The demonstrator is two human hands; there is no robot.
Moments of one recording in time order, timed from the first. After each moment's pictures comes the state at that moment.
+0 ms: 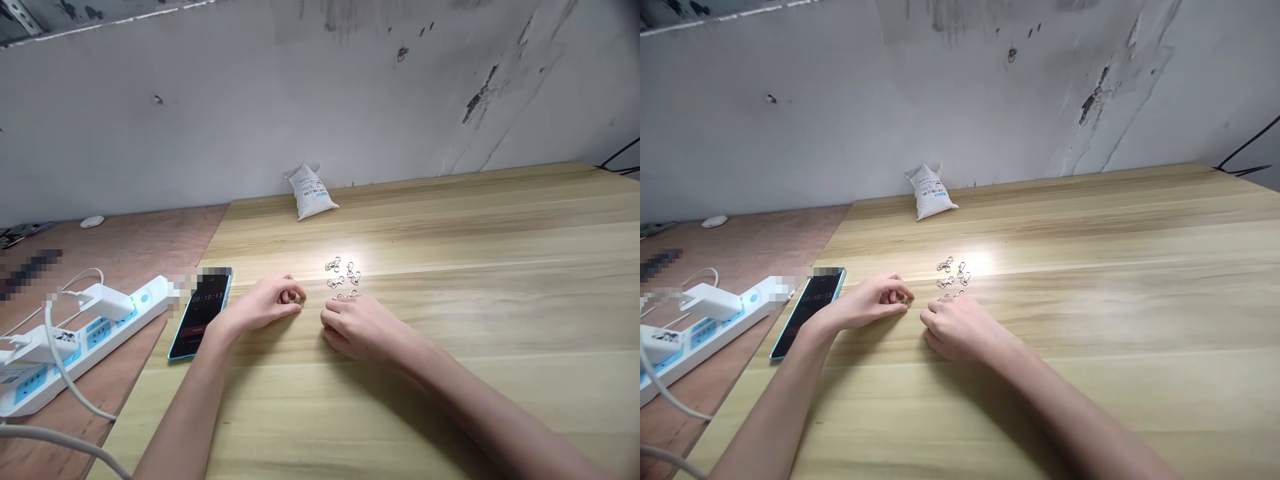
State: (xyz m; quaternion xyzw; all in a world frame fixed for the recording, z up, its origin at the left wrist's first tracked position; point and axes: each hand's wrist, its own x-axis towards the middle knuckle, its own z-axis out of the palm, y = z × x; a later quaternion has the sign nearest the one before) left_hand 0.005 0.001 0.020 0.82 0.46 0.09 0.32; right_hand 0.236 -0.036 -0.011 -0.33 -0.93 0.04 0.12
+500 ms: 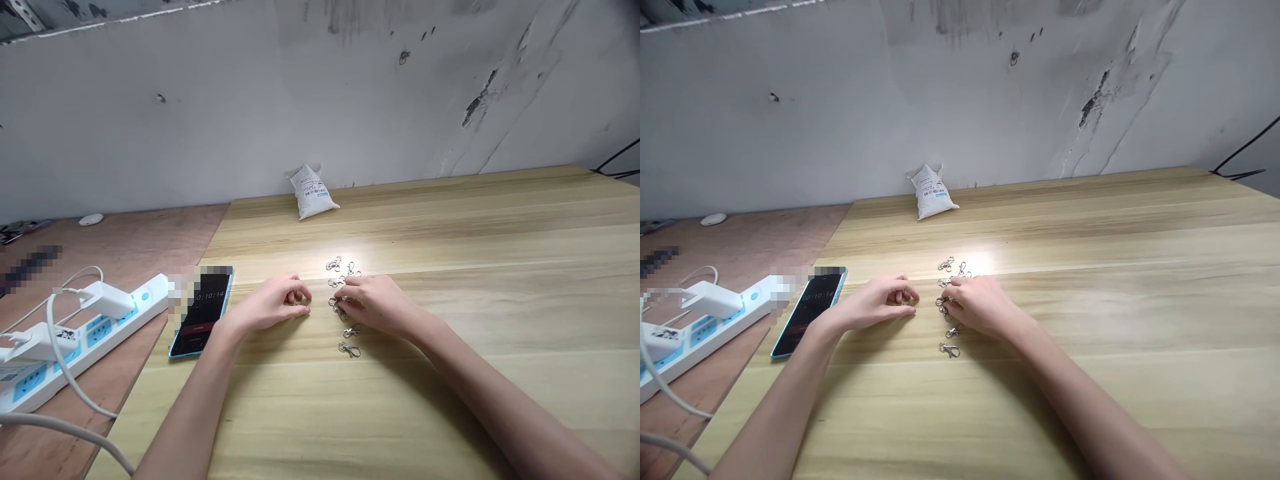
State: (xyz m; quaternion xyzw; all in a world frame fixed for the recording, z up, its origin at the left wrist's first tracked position) left_hand 0.013 -0.001 0.019 0.83 0.44 0.11 0.33; right_hand 0.264 -0.008 -0.013 -0.40 -0.90 0.07 0.15
